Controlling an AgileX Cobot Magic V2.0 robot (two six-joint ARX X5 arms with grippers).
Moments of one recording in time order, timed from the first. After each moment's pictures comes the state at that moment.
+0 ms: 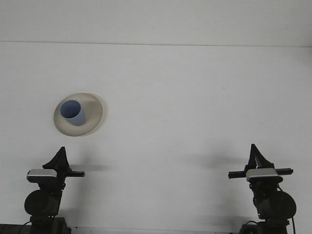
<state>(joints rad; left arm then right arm) 0.04 0.01 0.03 0.11 0.00 0.04 -0.03 0.17 0.18 0.01 -0.08 -0.16</state>
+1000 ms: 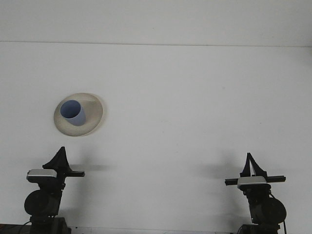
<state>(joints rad) 0.04 0.01 0.03 0.12 0.00 0.04 -0.03 0.00 0.01 -0.01 -0.05 -0.28</state>
